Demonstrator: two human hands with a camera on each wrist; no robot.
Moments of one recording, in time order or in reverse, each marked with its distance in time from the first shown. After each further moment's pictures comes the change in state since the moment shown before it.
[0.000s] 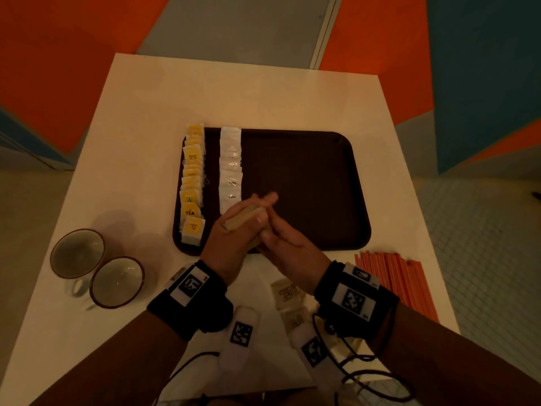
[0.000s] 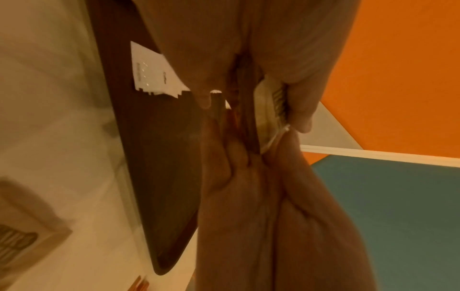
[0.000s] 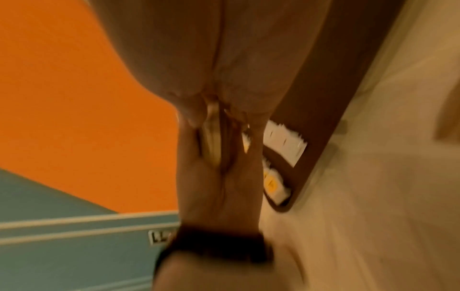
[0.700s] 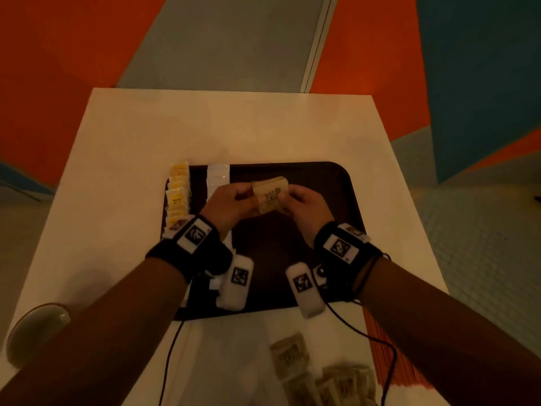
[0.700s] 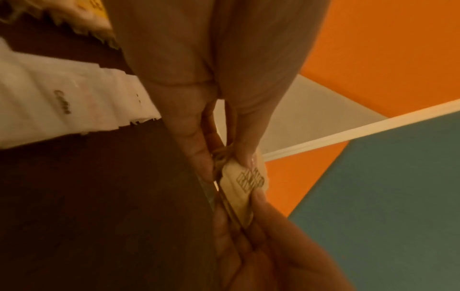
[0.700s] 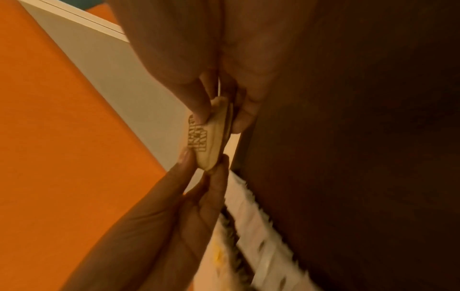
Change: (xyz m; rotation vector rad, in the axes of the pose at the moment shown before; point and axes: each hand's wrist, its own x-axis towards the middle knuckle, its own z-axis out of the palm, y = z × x) left_hand 0.162 0.030 -0.014 0.398 -0.008 -0.172; right_hand 0.135 -0.030 -0.095 -0.010 0.502 -0.041
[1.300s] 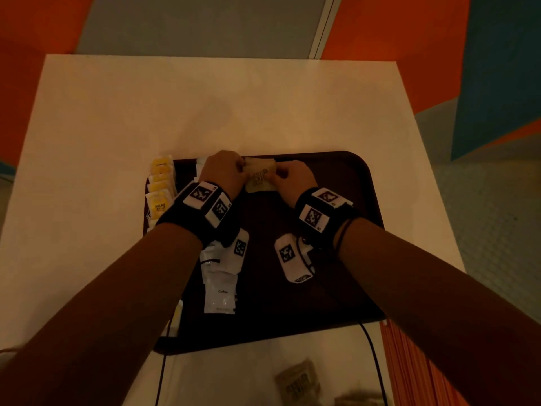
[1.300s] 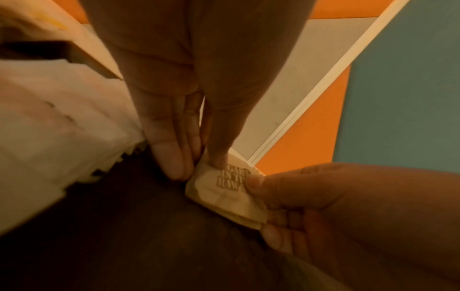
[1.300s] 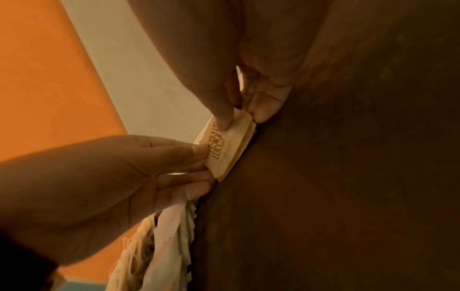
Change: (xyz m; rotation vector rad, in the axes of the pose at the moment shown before) left_hand 0.106 -0.002 -0.024 1.006 0.152 0.019; right_hand 0.110 0.022 0.015 -0.753 -0.038 -0.030
